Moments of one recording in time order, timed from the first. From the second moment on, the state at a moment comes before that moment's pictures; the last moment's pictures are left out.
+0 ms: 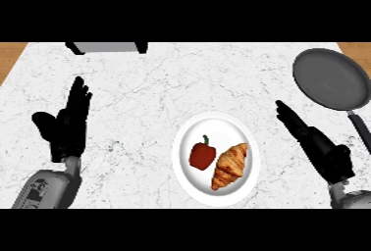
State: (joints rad) left arm -0.21 0.27 -0.15 -1.49 0.14 0.44 0.13; right arm -0.09 -0.50 0.28 -1.60 -0.20 0.03 0.09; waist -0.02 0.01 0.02
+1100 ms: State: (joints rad) left arm -0.16 0.33 -0.08 -1.56 0.28 0.24 0.18; right arm 0.13 -0.50 0.40 -2.11 0.56 -0.40 0.38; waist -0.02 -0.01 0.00
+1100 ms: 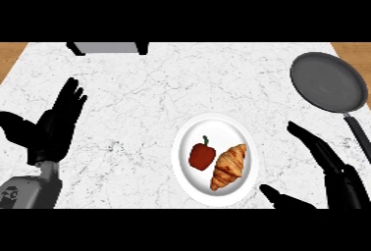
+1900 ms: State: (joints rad) left arm -0.18 0.32 -0.07 -1.54 0.27 0.20 0.17; right arm -0.38 -0.42 0.55 -1.95 0.56 0.25 0.94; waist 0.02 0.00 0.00
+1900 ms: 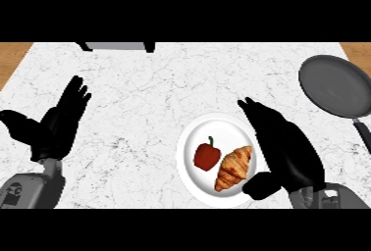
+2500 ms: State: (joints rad) left arm -0.18 0.31 -0.06 -1.54 0.25 0.20 0.18; right arm -0.50 -0.27 0.66 -1.78 0.46 0.43 1.04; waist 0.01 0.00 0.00
